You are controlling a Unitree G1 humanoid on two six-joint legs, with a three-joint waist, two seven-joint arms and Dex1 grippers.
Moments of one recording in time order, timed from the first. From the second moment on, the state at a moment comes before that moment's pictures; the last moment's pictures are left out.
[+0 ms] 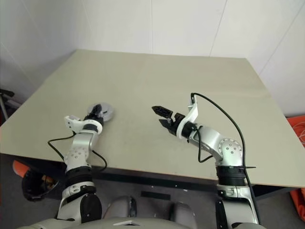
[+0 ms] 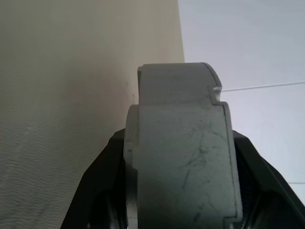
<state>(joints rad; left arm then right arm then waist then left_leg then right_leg) -0.43 -0.09 0.59 0.27 -1.10 0.33 0.12 -0.37 -0.28 -0.11 0.02 1.77 0.97 -0.33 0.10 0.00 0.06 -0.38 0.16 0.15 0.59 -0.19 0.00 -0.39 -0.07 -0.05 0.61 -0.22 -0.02</state>
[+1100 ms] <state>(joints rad) -0.28 -0.09 0.56 0.04 -1.09 0.41 0.32 -0.29 -0.35 -0.06 -0.14 1.57 1.04 -0.15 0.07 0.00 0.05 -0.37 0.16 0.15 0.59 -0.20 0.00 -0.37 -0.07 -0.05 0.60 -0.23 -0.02</state>
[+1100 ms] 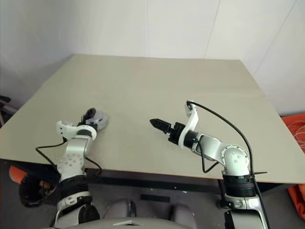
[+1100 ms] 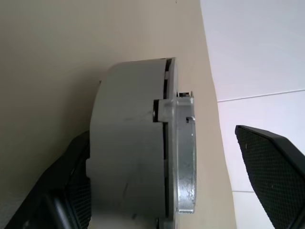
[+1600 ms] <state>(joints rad) -0.07 0.03 0.50 -0.25 -1.40 0.74 0.63 -0.29 -0.35 -0.06 -0.14 1.54 1.07 -0.13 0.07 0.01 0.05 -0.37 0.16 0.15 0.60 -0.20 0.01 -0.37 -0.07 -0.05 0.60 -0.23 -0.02</state>
